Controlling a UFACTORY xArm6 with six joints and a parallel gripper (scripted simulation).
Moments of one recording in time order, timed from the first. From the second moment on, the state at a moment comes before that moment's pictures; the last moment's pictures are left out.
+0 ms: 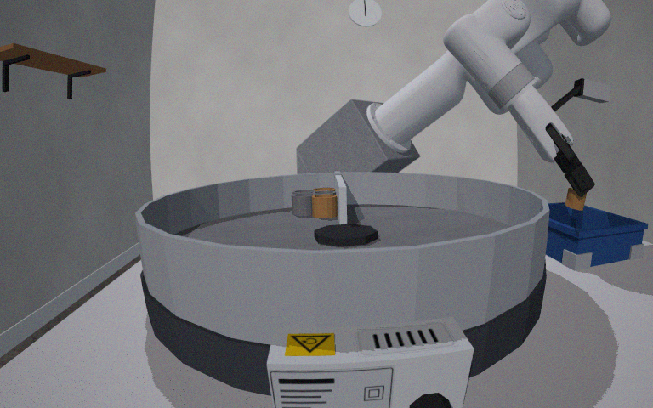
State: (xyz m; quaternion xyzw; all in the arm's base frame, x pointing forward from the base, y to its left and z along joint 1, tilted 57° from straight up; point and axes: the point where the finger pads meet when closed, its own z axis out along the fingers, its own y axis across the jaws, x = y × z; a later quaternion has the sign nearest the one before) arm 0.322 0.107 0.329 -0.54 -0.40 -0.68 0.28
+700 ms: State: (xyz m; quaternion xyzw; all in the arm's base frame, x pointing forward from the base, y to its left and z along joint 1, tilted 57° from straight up) arm 0.328 0.112 0.326 -0.54 -0.40 -0.68 0.28
